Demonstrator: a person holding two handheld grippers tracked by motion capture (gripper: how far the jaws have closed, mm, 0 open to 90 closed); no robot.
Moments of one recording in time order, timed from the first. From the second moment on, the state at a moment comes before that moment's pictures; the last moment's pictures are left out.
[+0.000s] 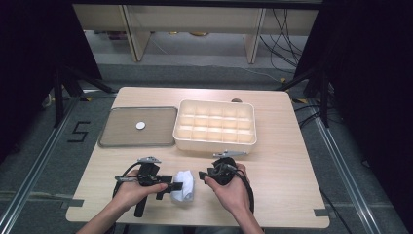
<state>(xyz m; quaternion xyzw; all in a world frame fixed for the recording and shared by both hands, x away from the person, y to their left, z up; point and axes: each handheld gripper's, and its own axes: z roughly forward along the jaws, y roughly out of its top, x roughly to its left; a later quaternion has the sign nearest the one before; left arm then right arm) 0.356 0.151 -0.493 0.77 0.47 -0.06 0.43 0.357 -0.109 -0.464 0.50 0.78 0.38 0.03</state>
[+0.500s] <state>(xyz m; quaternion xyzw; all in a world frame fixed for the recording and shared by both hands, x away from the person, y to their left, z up) 0.359 0.143 -0.501 0.78 0.47 -0.07 0.41 0.349 -0.093 -0.475 0.48 0.79 0.37 -0.04</state>
